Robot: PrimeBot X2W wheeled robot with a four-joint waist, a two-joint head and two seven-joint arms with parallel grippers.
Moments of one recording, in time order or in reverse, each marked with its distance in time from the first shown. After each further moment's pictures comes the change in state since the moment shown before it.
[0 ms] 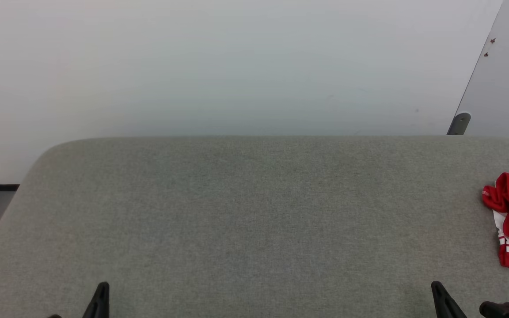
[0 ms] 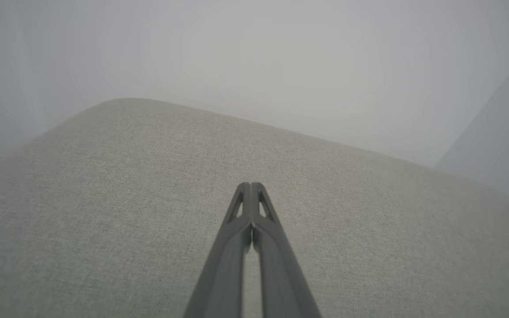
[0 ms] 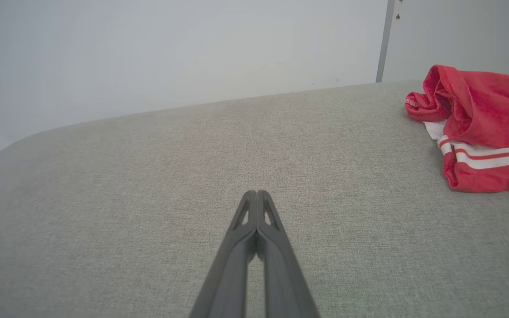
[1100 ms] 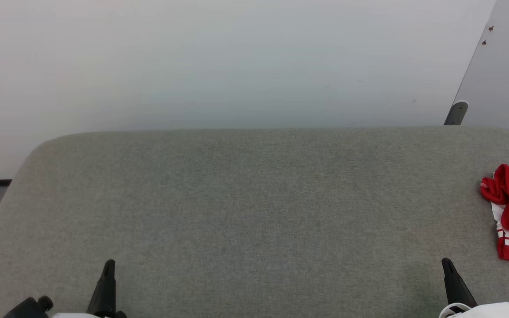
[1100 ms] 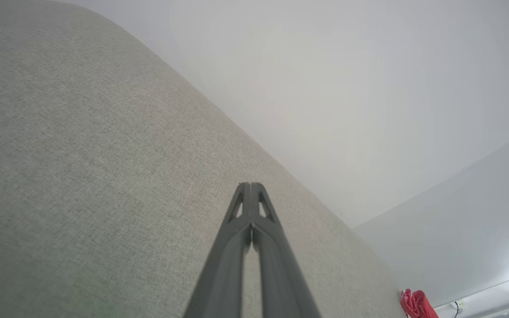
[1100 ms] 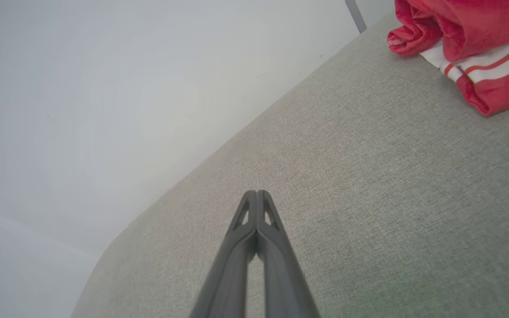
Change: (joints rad) left arm -0.104 -0.068 0.029 0.020 -0.461 0.000 0.135; right arm -0.064 0.033 -0.058 -0.041 0.525 0.000 0.129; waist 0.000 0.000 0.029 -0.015
